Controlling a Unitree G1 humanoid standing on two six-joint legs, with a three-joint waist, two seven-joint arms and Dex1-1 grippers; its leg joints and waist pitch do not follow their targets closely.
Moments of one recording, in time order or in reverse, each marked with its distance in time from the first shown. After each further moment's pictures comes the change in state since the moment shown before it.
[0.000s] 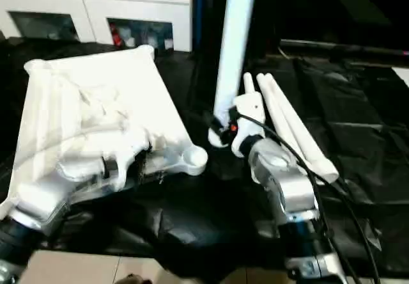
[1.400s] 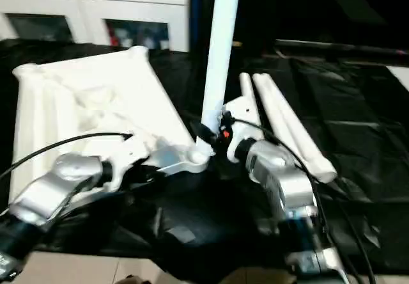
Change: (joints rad) left arm -0.052 -0.011 -0.039 0.116 0.116 -0.135 -0.162; right arm -0.055 -0.030 0.032 0.107 0.048 0.032 0.244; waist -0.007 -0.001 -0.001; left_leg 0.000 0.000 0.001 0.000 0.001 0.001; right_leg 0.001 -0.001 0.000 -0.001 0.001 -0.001
